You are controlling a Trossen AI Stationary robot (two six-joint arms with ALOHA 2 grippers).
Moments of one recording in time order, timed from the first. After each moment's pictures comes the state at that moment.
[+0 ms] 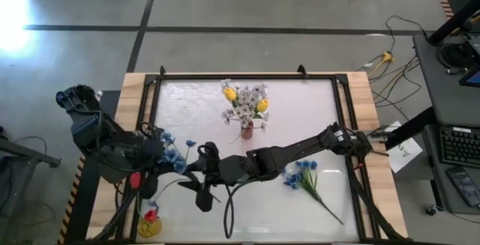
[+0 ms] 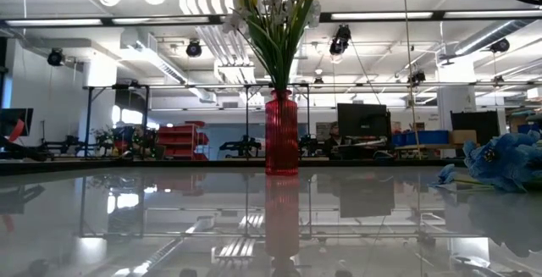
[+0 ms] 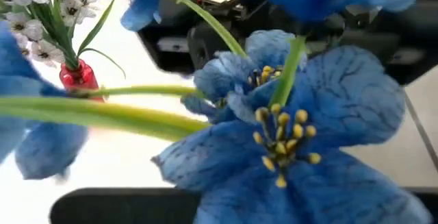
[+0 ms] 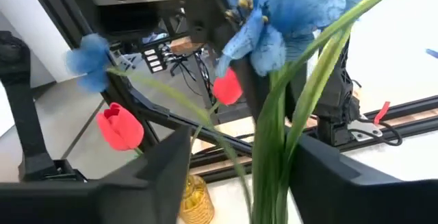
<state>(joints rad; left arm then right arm) -0.80 1.14 1.44 -0.99 -0.59 -0.77 0.35 2.24 2.29 -0.21 0.29 0.35</state>
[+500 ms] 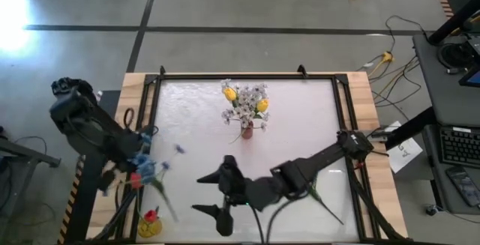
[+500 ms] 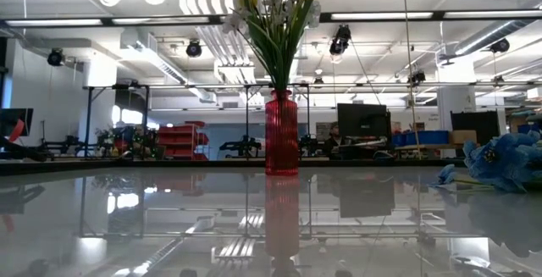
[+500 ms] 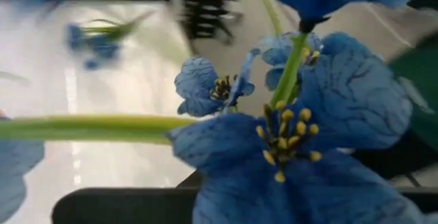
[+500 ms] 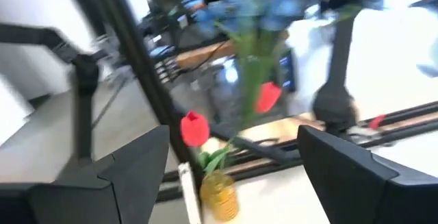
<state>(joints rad) -0.80 1.00 1.52 -1.08 -0.17 -0.46 0.51 2.16 2.36 -0.34 0.48 0.36</state>
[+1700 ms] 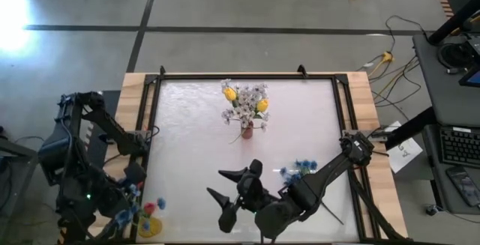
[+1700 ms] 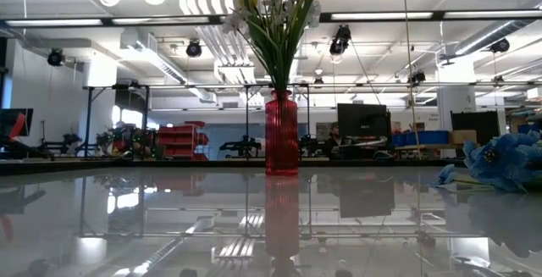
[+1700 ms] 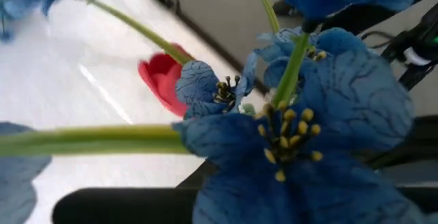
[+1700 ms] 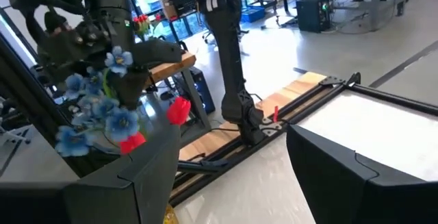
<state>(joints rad) -1.16 1.33 1.73 -1.42 -0.17 -0.31 0.60 2.17 2.35 -0.44 1.02 0.56</state>
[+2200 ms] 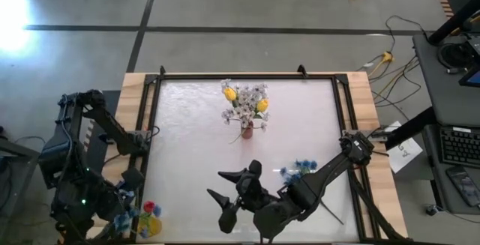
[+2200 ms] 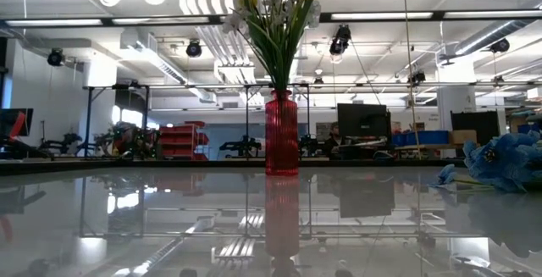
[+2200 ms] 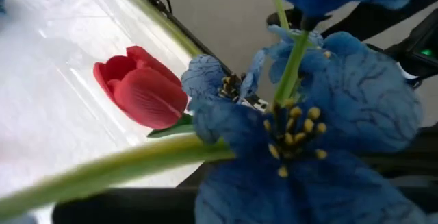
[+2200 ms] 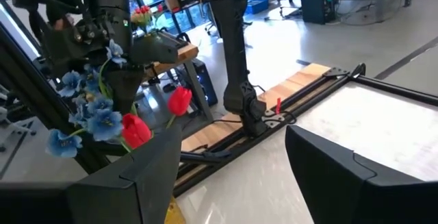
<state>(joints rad) -1.22 1.29 1.63 -1.33 -0.21 -0.41 0.60 2.17 2.35 -0.48 0.99 0.60</state>
